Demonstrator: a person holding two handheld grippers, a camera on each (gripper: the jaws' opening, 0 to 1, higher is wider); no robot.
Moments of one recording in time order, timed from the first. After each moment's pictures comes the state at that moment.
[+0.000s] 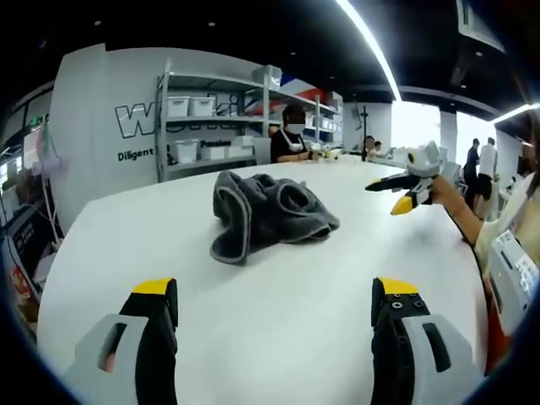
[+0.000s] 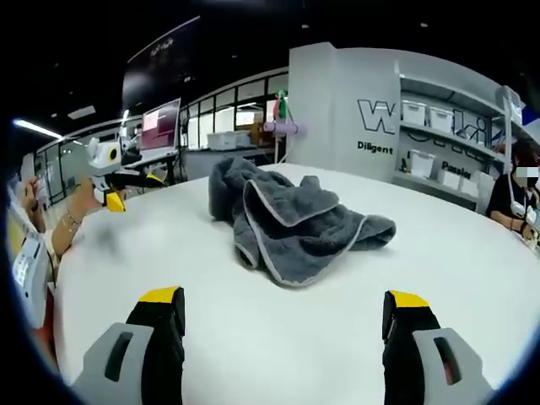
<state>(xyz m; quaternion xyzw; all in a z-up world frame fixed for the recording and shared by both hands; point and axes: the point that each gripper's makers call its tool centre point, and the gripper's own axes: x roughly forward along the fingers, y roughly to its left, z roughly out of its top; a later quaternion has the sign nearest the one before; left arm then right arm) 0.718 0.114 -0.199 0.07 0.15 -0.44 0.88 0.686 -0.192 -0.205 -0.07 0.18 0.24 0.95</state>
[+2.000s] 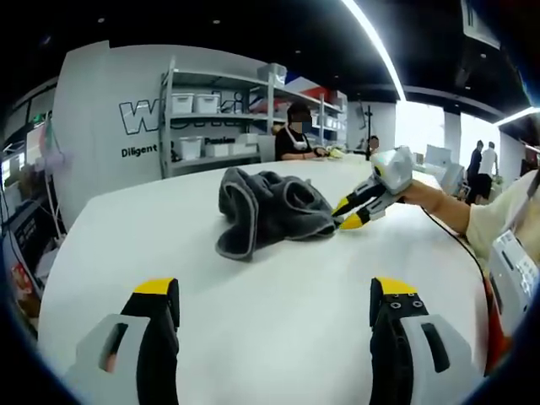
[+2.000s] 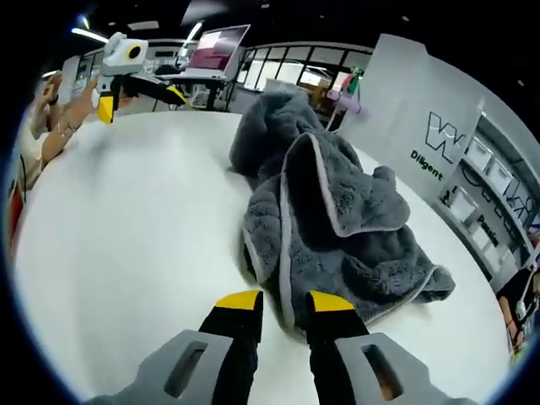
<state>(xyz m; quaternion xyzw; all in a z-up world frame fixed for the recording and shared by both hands) 0.722 0.120 -0.202 0.07 0.16 -0.43 0.89 0.762 -0.134 -0.270 -0.27 0.24 0.32 0.88</state>
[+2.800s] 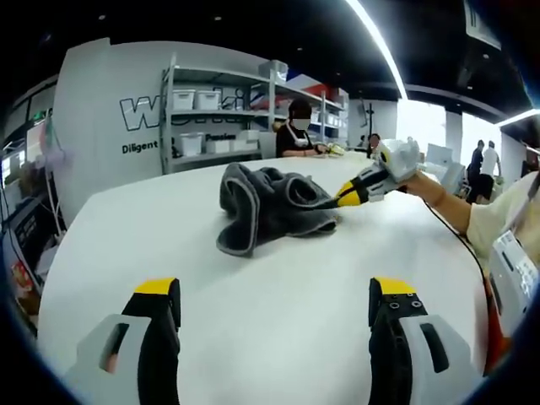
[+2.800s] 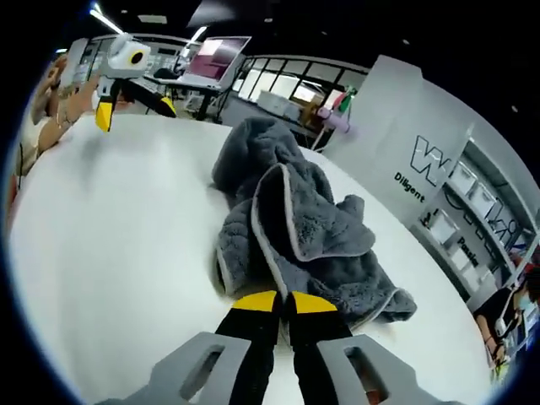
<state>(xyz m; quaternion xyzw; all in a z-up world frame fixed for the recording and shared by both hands) 0.722 0.121 -0.206 0.07 0.17 -0.43 0.88 0.770 -0.151 -0.220 -0.30 0.17 0.29 0.89</state>
